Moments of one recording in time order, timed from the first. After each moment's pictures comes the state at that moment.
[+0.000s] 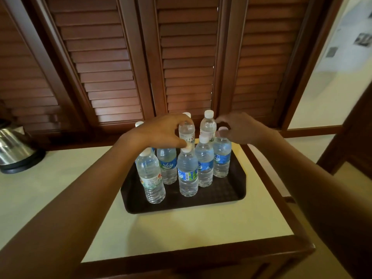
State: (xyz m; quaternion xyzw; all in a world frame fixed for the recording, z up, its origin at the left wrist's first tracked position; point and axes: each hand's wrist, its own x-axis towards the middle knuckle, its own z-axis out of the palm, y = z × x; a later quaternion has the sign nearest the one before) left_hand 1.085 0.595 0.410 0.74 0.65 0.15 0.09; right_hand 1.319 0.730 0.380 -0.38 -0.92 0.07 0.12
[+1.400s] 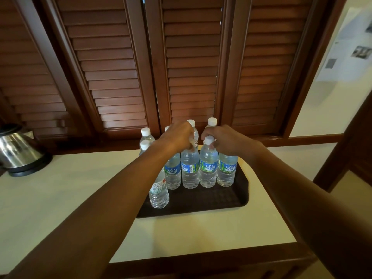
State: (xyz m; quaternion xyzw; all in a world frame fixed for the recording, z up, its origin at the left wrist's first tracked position) left_hand 1.104 0.632 0.384 0.67 0.72 0.14 0.01; right_hand 1.282 0.719 0.366 -0.33 -0.93 0.12 0.12
